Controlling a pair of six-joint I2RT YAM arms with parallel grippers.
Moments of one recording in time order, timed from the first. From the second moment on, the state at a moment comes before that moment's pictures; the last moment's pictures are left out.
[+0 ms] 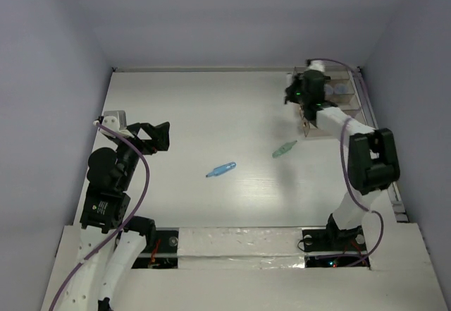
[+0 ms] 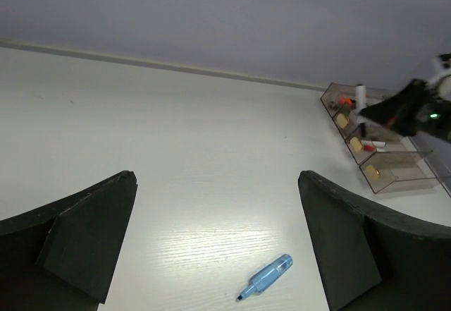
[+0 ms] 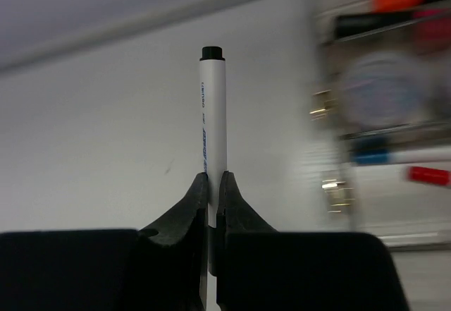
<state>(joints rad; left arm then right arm) -0.21 0.49 0.76 -0.26 -0.01 -0.33 0.29 1.82 1.26 0.12 0.06 0.35</state>
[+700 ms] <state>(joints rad) -0.21 0.49 0.76 -0.26 0.00 -0.33 -0.15 1.72 0.95 0.38 0.14 1.07</state>
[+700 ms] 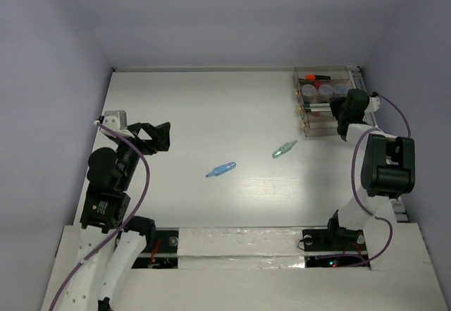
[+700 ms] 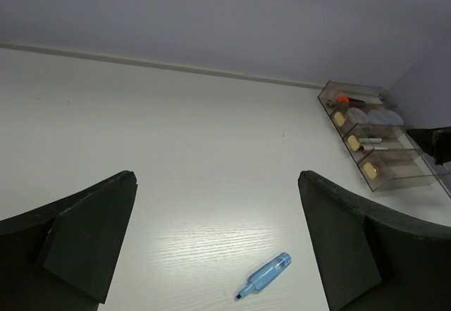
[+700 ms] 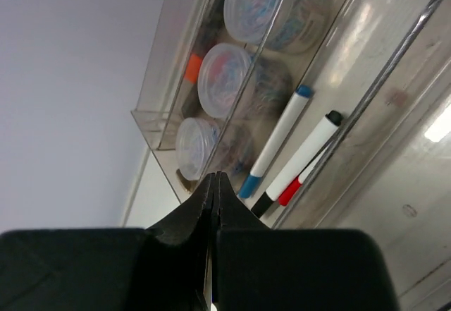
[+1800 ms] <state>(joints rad) -0.22 0.49 0.76 -0.26 0.06 -0.33 0.32 1.43 0.76 -0.14 -0.01 0.49</state>
